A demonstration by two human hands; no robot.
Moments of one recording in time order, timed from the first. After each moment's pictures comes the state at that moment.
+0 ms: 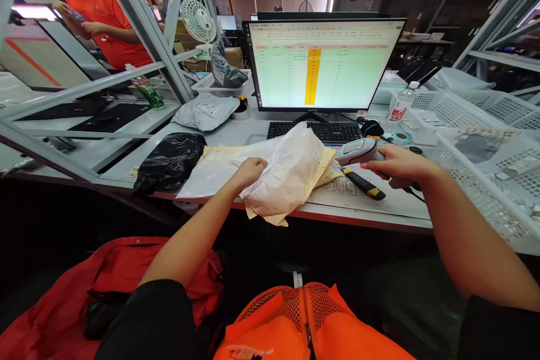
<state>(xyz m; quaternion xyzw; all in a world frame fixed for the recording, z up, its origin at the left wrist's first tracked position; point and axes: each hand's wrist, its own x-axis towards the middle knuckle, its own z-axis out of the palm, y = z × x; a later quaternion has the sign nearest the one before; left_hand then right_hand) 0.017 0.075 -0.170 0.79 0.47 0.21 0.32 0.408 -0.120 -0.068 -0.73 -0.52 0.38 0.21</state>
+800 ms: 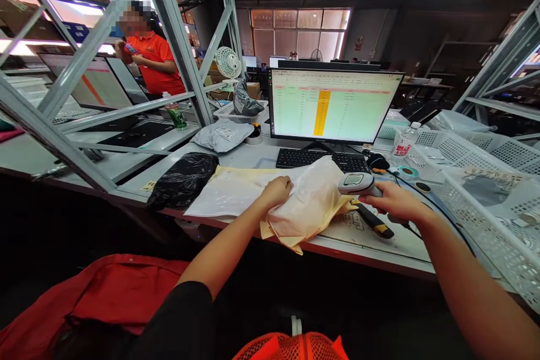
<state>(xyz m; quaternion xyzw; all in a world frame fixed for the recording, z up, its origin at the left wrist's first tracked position) 0.072 0.071 -0.149 0.85 0.49 0.15 0.15 0.381 -0.113 -0.077 -0.70 -0.62 0.25 0.22</state>
